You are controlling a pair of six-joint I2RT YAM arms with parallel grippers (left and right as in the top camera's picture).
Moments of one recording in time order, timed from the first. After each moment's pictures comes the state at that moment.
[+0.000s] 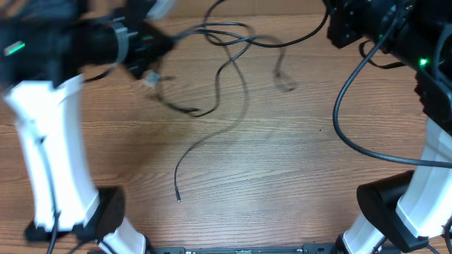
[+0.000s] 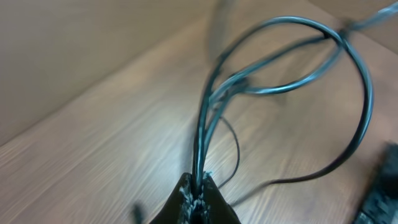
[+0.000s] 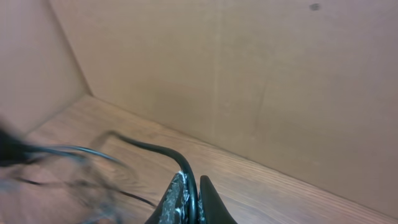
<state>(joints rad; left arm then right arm) 0.02 1.82 2.60 -1.66 0.68 0.52 0.26 1.87 2.98 -1.43 -0.22 -0.04</state>
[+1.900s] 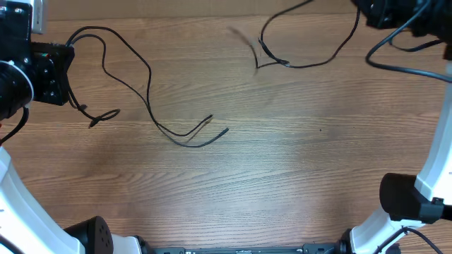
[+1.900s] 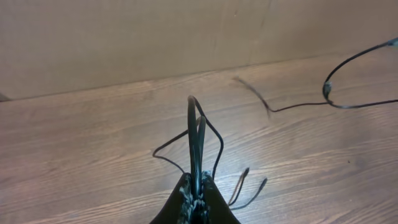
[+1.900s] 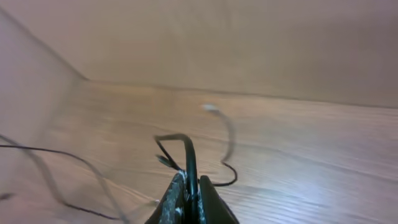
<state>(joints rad) 0.34 1.62 2.60 -1.66 0.51 0.28 -0.09 1.87 2.53 -1.34 -0.57 -0.01</state>
